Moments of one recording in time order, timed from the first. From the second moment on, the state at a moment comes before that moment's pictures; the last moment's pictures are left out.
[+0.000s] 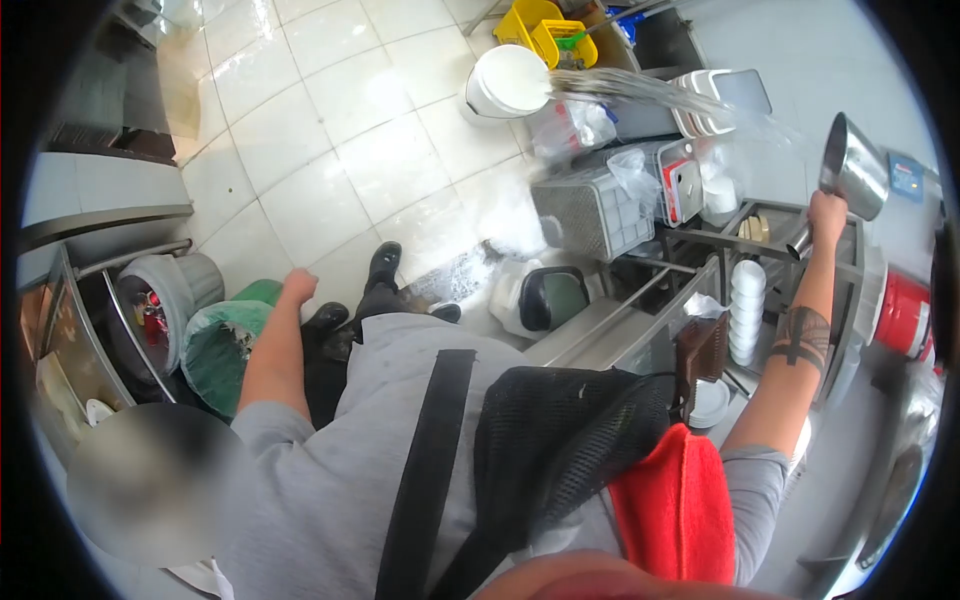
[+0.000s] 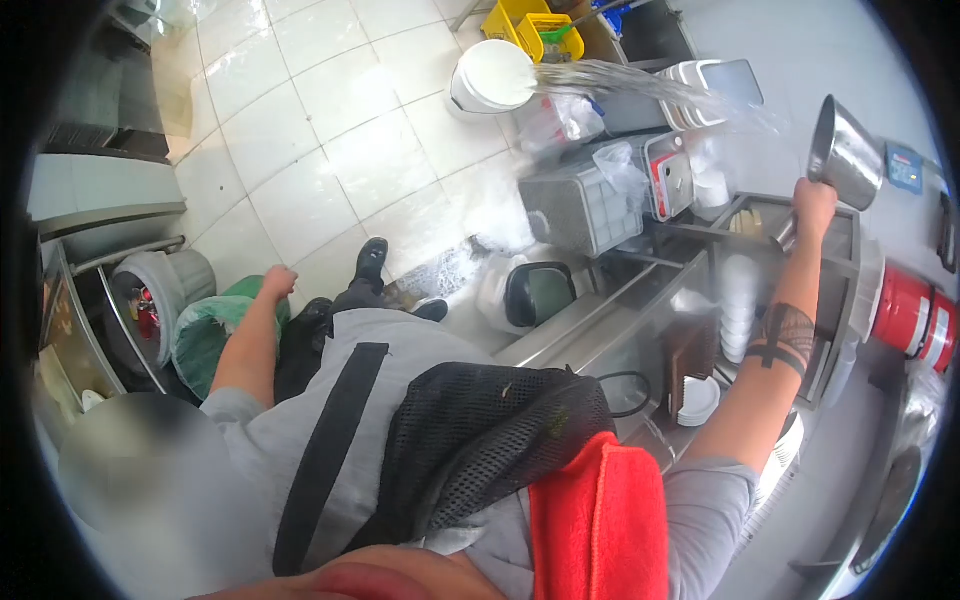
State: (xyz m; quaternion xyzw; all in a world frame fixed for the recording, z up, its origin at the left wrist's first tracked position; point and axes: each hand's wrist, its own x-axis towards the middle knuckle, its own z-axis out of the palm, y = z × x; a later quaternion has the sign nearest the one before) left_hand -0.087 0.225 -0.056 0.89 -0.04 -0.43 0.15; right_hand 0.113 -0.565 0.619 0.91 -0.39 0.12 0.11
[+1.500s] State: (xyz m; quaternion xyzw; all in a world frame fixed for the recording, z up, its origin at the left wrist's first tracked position) left_hand 0.003 0.087 0.040 0.86 -0.12 -0.49 0.06; right_hand -0.543 -0.523 0.248 0.08 -0.31 0.29 -0.90
